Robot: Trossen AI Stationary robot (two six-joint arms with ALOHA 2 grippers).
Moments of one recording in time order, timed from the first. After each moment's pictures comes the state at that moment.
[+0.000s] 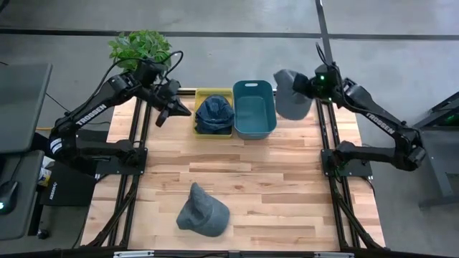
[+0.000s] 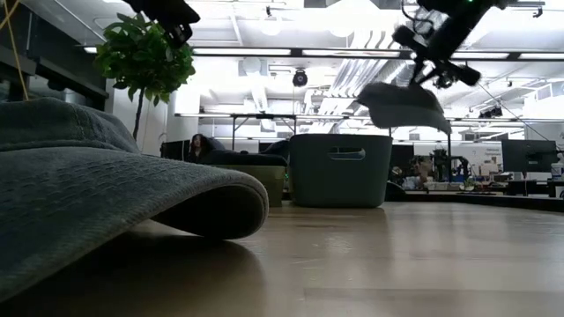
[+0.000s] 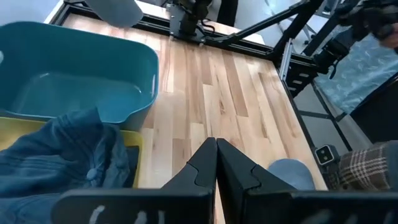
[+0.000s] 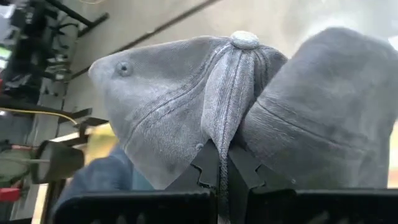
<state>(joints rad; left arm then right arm) 0.72 1.09 1.25 -0.87 0.80 0.27 -0.84 1.03 1.02 -0.67 0.10 0.94</state>
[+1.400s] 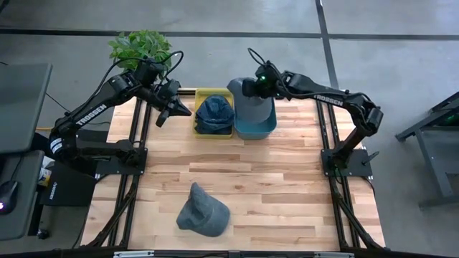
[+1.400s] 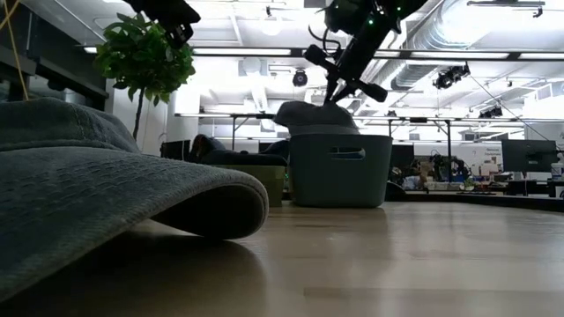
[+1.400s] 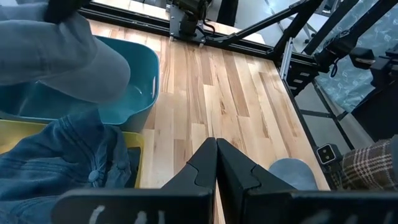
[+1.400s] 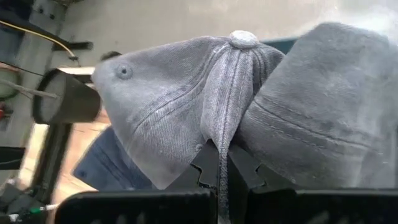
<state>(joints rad) 0.71 1.09 1.25 -0.87 0.80 0.28 -0.53 1.65 1.44 -0.59 0.15 0.95</state>
